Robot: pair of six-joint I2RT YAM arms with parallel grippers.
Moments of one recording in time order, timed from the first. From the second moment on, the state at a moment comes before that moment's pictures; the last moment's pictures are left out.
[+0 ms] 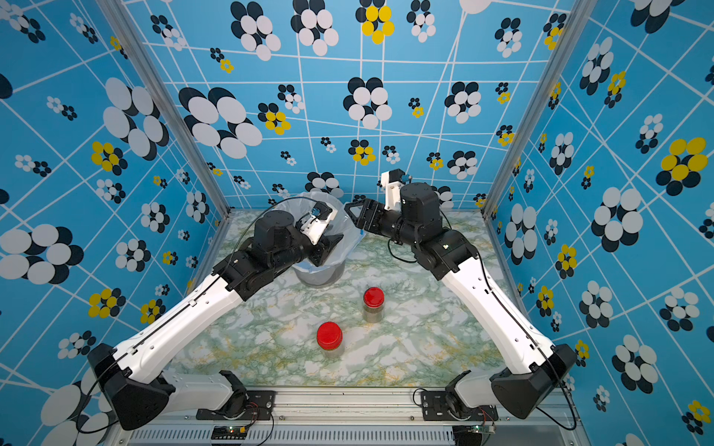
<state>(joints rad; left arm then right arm) -0.68 1.33 1.37 -0.36 0.07 0.17 0.58 1.41 1.63 -0.48 -0.24 0.72</state>
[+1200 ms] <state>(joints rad) -0.54 1.26 1.32 -0.35 0.30 0.09 0.51 1.37 1.43 -0.14 -0.46 0.55</state>
